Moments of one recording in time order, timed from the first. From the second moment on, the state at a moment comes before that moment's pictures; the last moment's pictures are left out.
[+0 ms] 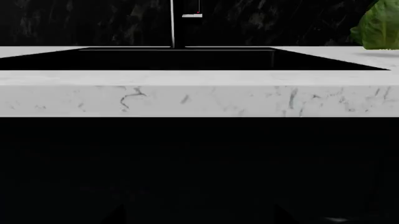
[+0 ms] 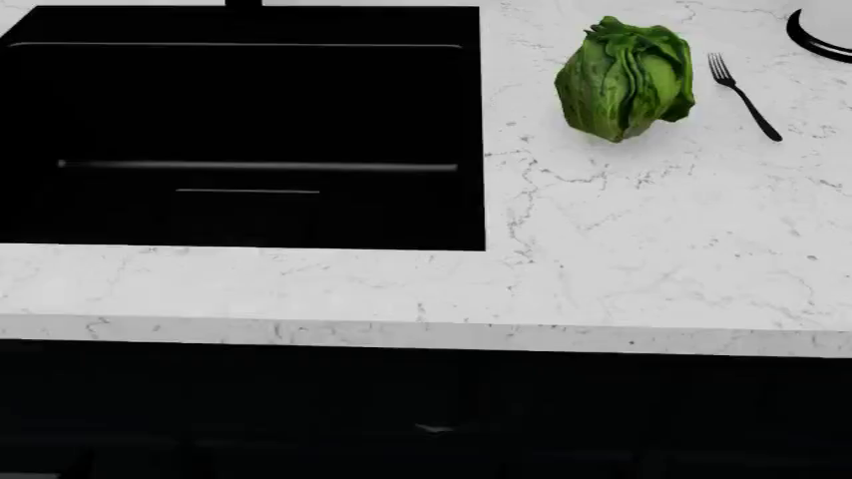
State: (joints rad) left arm 0.00 0.00 0.00 0.00 0.00 0.00 0.00; right arm 0.00 0.00 0.00 0.00 0.00 0.00 0.00
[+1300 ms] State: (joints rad) left arm -0.12 -0.12 0.10 0.25 -0.11 -0.43 -0.14; right arm 0.03 0.14 -0.09 -0.27 0.11 0.20 0.07
